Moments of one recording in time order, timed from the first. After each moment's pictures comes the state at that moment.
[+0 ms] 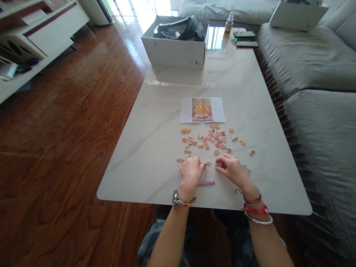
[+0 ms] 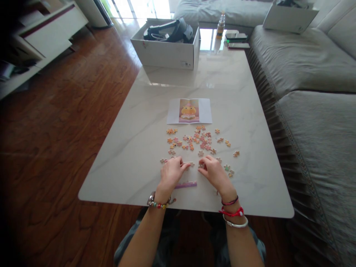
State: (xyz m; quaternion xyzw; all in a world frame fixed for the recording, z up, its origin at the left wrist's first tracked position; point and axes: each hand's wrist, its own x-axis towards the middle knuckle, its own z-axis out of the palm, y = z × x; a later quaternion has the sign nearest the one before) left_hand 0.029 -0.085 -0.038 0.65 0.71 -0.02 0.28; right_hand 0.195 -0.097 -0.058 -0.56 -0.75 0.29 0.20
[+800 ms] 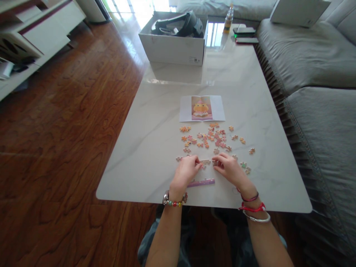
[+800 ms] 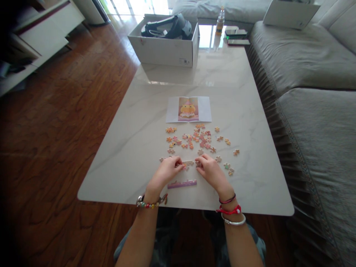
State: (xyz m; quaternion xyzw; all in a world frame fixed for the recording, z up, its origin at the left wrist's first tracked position) left_hand 0.005 -0.081 -0.045 0.71 0.60 0.06 0.36; right_hand 0.191 -0.096 -0.059 -0.53 -0.76 0.31 0.21
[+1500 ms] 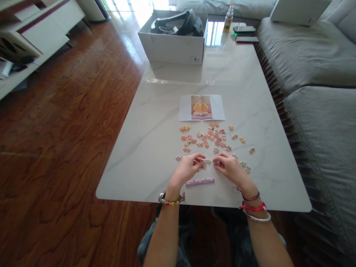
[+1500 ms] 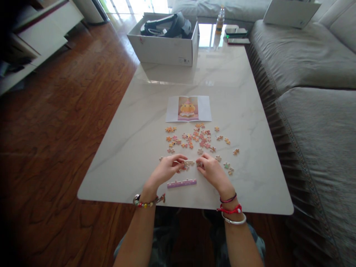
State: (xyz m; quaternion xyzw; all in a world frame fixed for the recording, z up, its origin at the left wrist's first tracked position) left_hand 0.002 -0.083 -0.039 0.62 0.53 0.17 0.55; right_hand 0.193 -0.096 -0.056 -0.54 -0.76 0.31 0.19
